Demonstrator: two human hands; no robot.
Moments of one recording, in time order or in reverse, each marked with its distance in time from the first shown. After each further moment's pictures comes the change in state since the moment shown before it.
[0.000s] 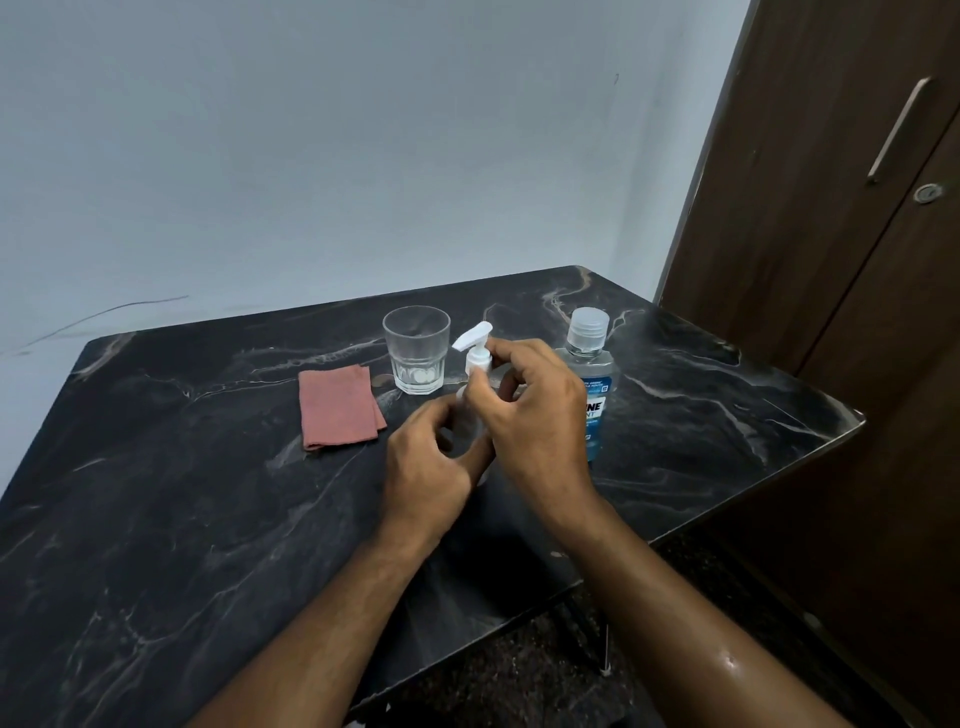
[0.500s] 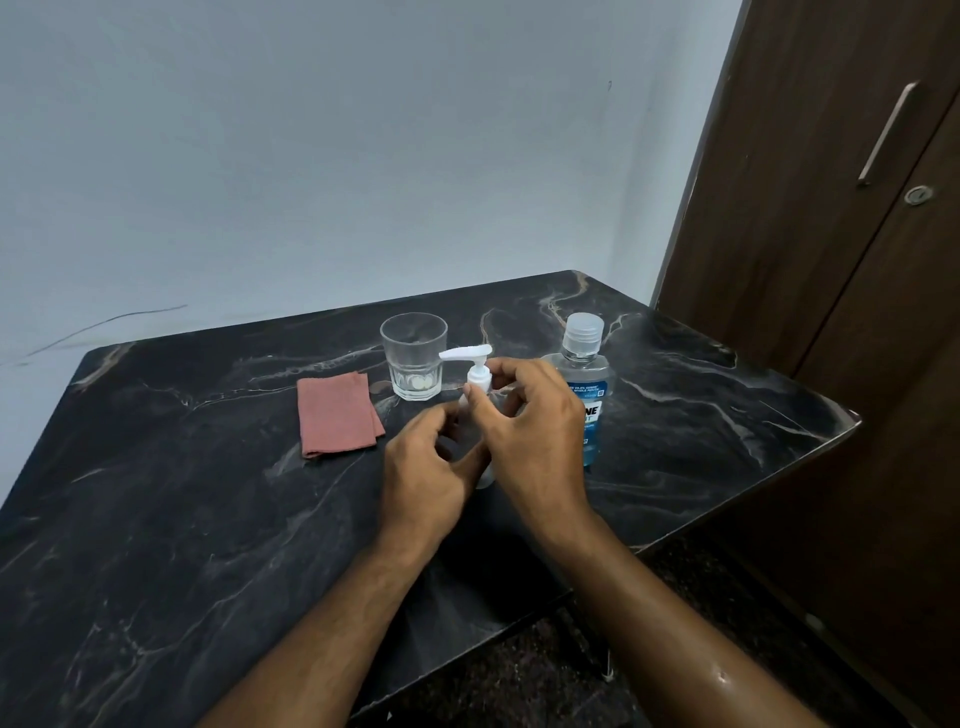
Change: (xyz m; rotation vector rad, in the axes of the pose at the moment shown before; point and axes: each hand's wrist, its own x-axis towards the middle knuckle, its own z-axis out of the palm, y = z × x) left_hand 0.002 -0.006 0.003 0.069 0.019 -0.038; right_hand -0.010 0.005 0.000 0.023 0.006 0.113
